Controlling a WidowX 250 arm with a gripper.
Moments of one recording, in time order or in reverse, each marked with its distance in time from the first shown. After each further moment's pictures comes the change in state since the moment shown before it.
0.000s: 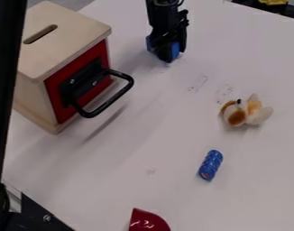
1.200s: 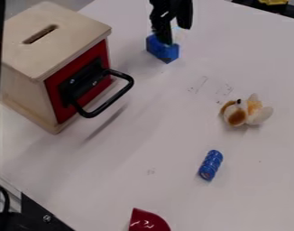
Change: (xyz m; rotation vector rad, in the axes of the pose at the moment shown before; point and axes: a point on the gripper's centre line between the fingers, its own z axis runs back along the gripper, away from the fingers) arm -0.017 -0.008 0.060 -0.080 -0.001 -0.031
